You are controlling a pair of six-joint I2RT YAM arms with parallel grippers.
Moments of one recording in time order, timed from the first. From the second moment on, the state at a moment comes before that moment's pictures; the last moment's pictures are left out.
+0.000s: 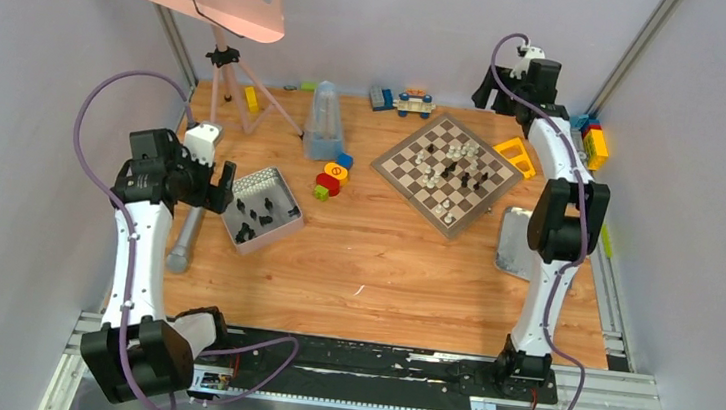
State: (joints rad) left arm 0.29 1.06 1.04 -0.82 0.38 0.45; right arm 0.02 2.15 1.98 -0.26 -0.25 0.12
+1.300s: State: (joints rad) left arm 0.22 1.12 1.07 -0.74 0.34 0.36; right arm -0.10 2.49 2.04 -0.27 -0.46 0.46
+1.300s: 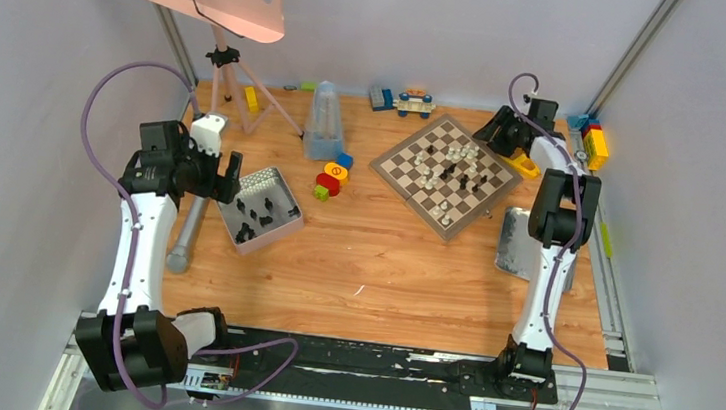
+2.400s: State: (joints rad) left arm -0.32 1.30 0.99 -0.60 0.35 0.52; right arm -0.05 1.98 1.26 -0.22 -0.51 0.35
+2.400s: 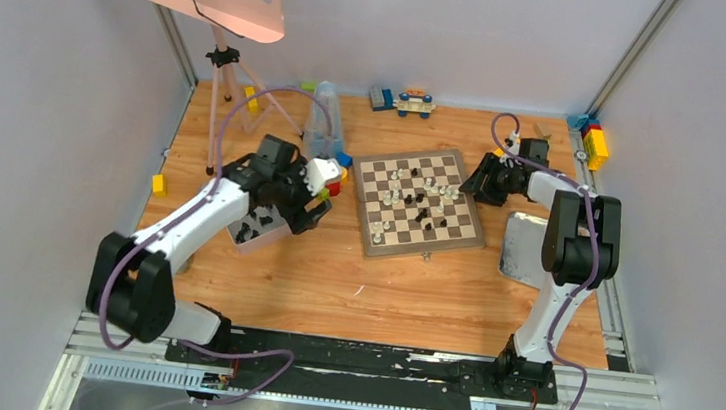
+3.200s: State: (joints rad) left arm -0.61 1.87 1.25 -0.50 0.20 0.64; right arm -0.05 2.03 1.37 -0.32 -0.46 0.25
